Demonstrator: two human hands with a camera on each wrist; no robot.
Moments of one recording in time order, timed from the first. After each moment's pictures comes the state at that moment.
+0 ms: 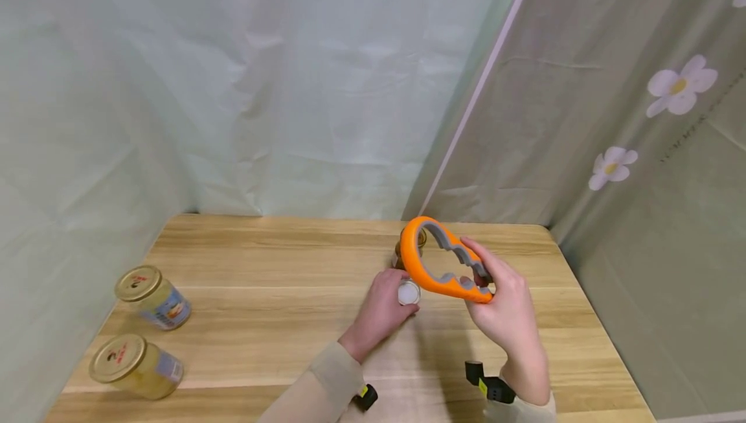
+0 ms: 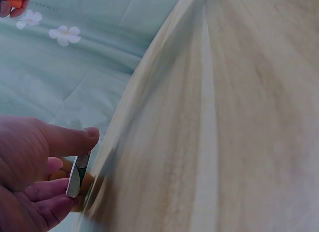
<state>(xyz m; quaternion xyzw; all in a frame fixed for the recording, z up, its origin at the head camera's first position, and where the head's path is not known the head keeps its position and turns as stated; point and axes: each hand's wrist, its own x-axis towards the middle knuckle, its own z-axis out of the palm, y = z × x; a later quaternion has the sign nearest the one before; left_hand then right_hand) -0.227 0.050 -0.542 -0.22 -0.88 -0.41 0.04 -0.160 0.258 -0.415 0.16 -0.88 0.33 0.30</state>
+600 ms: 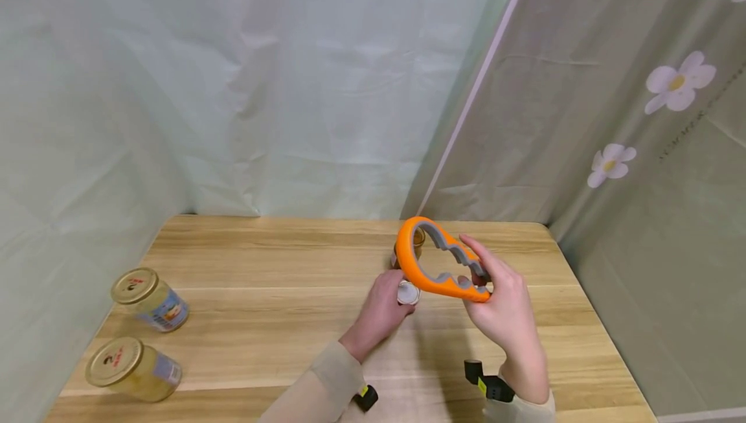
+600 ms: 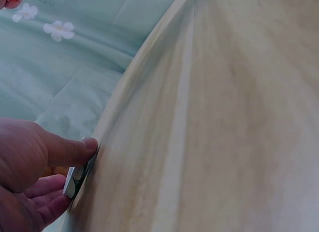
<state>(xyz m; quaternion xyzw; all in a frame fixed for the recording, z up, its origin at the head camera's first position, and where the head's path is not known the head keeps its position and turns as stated) -0.233 0.053 -0.553 -0.22 -0.88 -0.41 0.02 -0.160 0.257 -0.415 0.15 -0.89 0.32 0.29</state>
